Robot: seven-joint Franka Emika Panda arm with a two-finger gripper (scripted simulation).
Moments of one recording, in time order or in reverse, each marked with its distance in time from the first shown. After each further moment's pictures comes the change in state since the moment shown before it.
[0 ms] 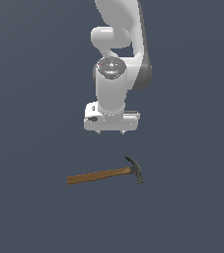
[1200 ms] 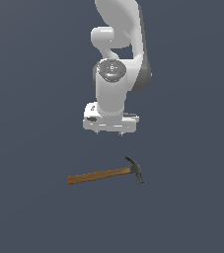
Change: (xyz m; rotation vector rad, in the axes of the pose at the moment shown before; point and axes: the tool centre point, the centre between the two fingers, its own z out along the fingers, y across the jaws) arm 0.000 0.006 0.004 -0.024 -0.014 0.068
